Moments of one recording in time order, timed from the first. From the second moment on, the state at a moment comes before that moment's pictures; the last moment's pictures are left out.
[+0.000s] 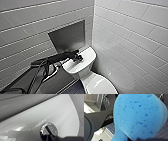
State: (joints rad) left arm 0.13 2.94 -2.42 -0.14 0.51 -0.37; right arm -1.45 2.60 -2.04 -0.02 0.17 0.16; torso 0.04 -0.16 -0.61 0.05
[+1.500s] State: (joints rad) left arm 0.13 2.94 -2.39 -0.11 0.52 -0.38; right arm -1.45 2.66 -2.09 -0.02 0.17 0.16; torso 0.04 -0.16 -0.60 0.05
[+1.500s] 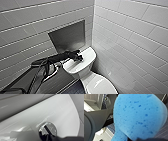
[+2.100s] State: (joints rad) left arm 0.07 2.69 -1.93 -0.13 0.54 -0.44; right arm -1.45 2.66 -2.09 -0.02 0.17 0.16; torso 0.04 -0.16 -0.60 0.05
